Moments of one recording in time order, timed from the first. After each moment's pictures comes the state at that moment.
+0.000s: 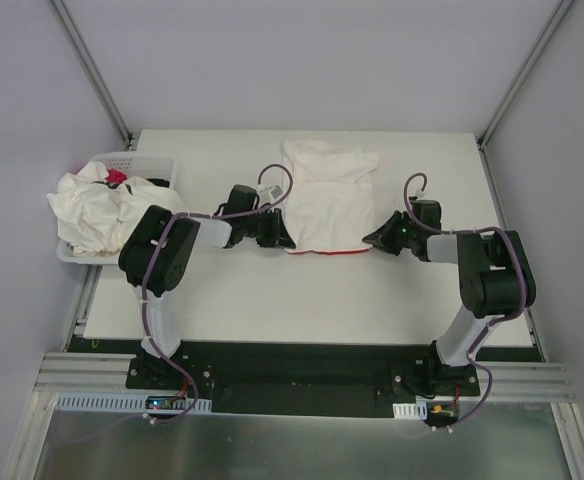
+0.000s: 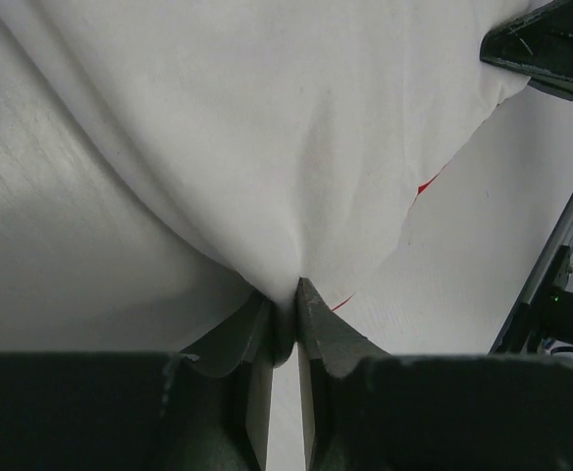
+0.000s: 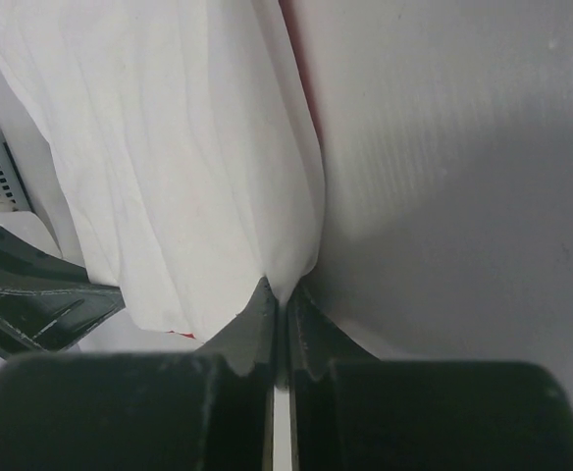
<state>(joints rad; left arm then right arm) -0.41 1.96 0.99 0.21 0.68 -0.51 0.10 1.76 0.75 0.21 -0.46 0.78</state>
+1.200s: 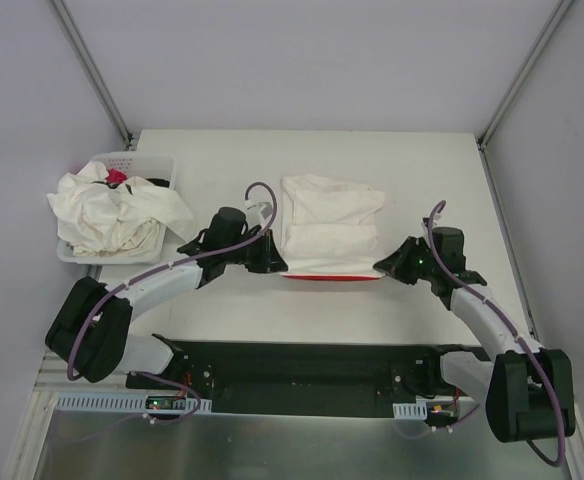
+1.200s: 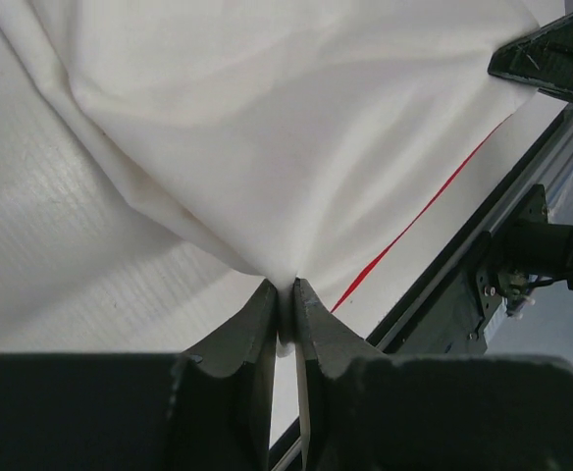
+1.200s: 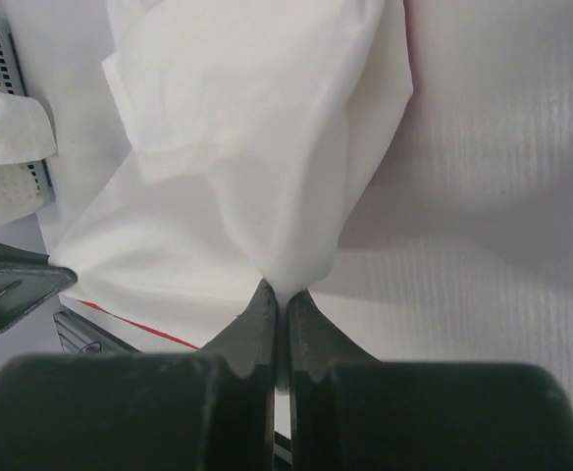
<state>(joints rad) -0.56 1.33 0.66 0.00 0.48 -0.57 0.12 1.03 0.44 -0.18 -0.45 0.68</state>
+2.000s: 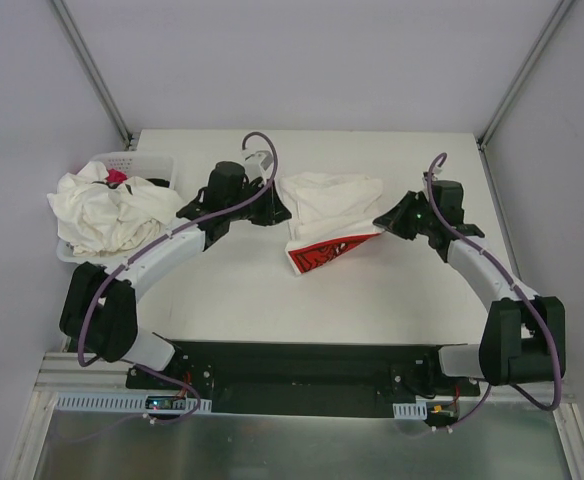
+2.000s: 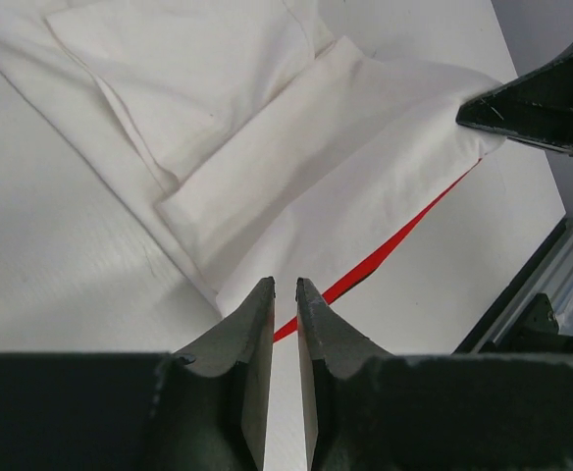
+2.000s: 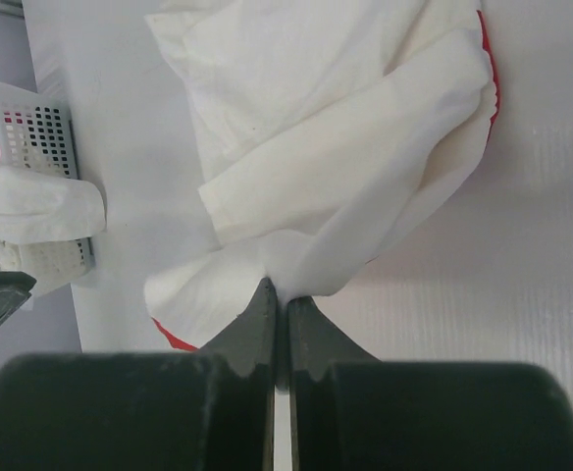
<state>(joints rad) -0.50 1.44 1.02 -0.09 0.40 -0.46 0.12 1.31 0.82 -0.19 -0.40 0.67</state>
